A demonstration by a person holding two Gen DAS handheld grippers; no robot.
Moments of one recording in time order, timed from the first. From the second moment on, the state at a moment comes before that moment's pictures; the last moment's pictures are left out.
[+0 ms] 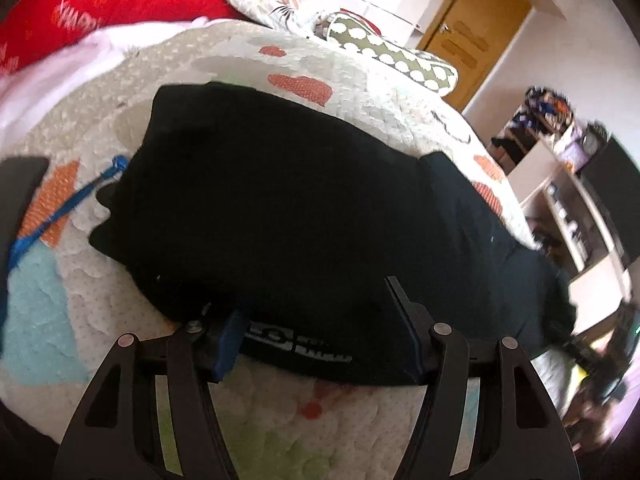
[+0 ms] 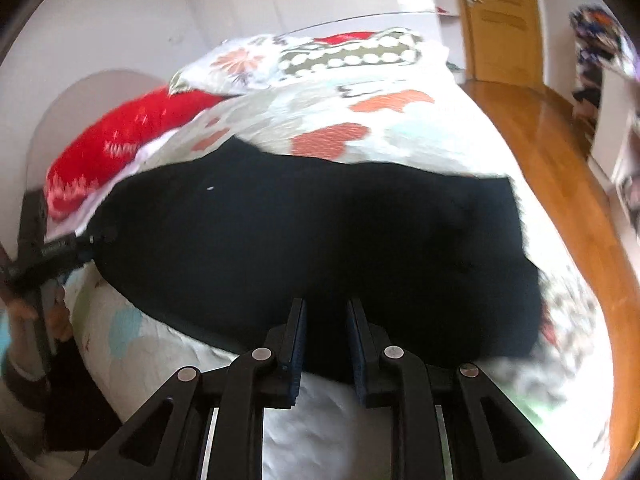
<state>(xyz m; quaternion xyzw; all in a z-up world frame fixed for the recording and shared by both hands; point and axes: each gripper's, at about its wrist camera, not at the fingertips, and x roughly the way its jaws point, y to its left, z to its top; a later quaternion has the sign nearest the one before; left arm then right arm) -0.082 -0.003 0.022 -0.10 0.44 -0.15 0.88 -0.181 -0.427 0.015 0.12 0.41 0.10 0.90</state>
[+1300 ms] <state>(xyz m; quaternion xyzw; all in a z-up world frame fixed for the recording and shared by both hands) -0.060 -0.019 0.039 -0.04 0.41 -0.08 0.91 -0.107 -0.389 0.034 0.14 0.38 0.08 0.91</state>
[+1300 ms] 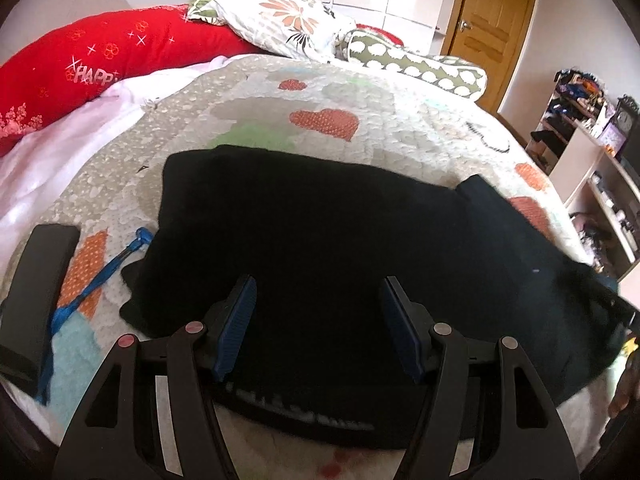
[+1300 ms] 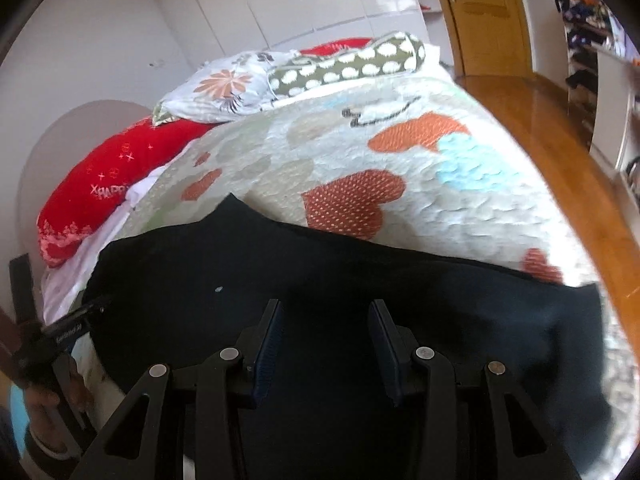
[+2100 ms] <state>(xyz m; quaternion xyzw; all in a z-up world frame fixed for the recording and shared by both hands) -0.075 -0.144 0.071 -0.01 0.42 -0.30 0.86 -0.239 -0.492 0.022 0.24 0.37 0.03 0.90</state>
